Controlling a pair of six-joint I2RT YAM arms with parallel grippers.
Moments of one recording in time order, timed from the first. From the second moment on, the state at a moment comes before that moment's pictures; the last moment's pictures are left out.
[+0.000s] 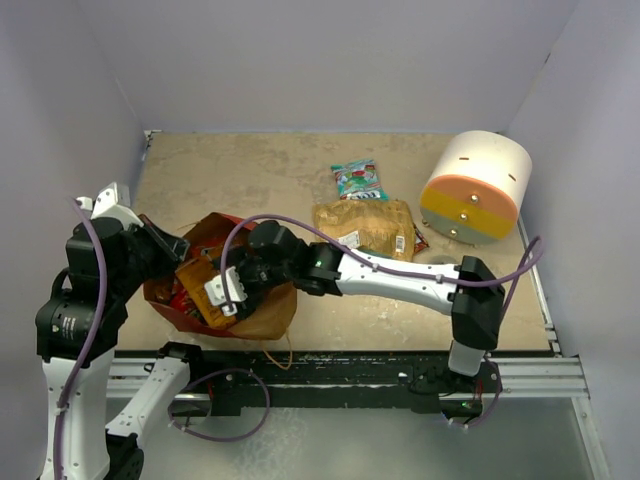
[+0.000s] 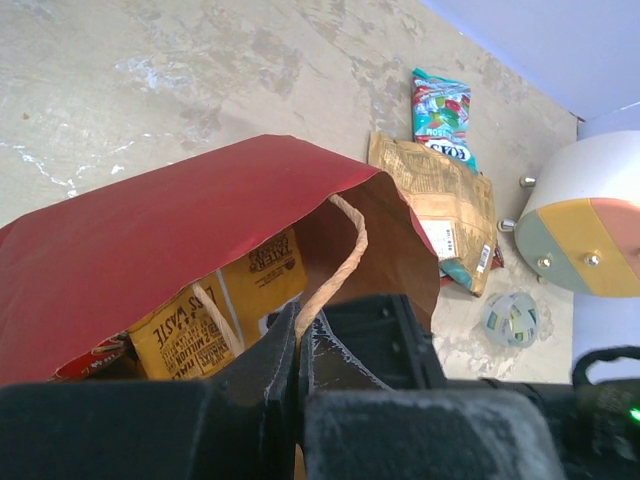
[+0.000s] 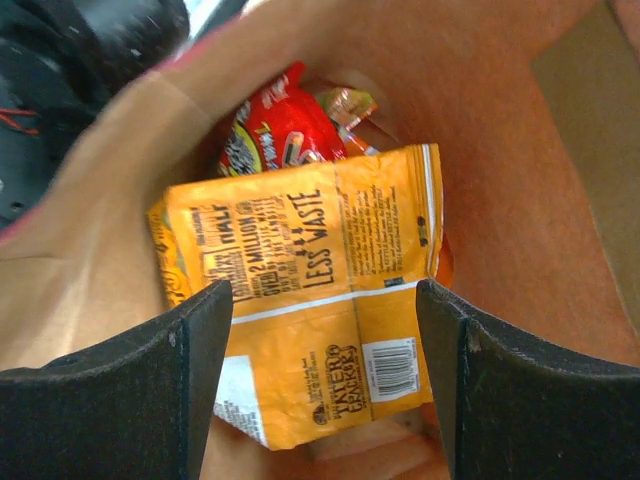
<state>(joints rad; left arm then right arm) -0.13 0.72 1.36 -1.14 -0.01 -0.63 1.20 1.76 1.48 -0.19 -0.43 -0.88</state>
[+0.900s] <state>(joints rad) -0.13 0.71 1.43 -1.12 0.13 -0.61 1.18 1.96 1.62 -0.20 -0.31 -0.98</state>
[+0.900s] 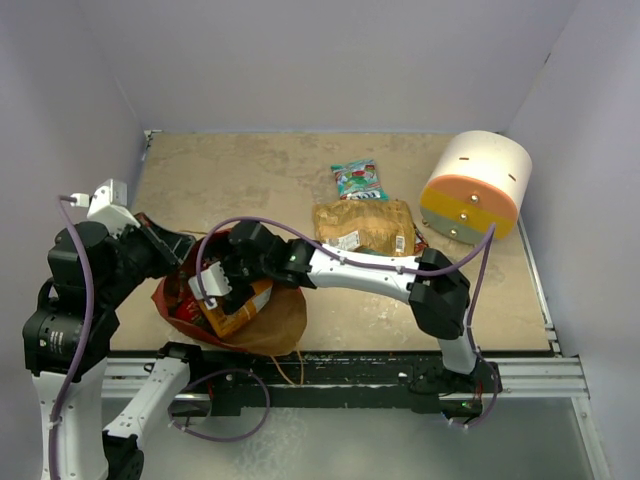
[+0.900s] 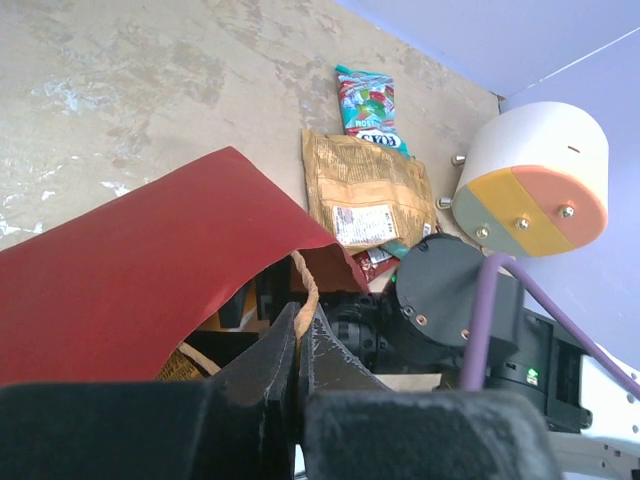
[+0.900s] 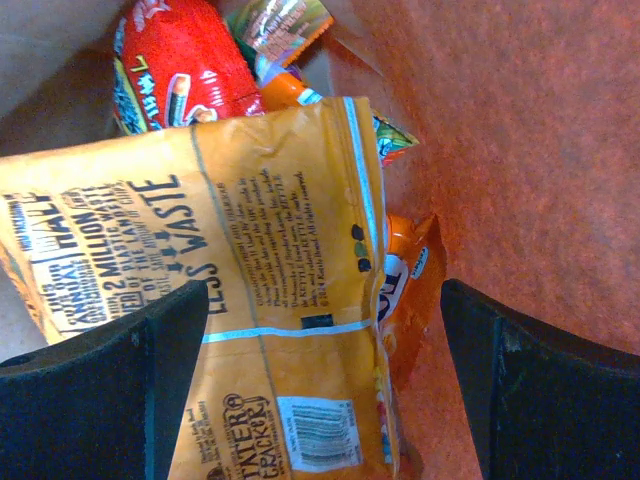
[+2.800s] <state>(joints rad) -0.13 0.73 1.44 -1.16 0.06 -0.62 1.20 1.94 1.48 0.21 -0.34 -0.70</state>
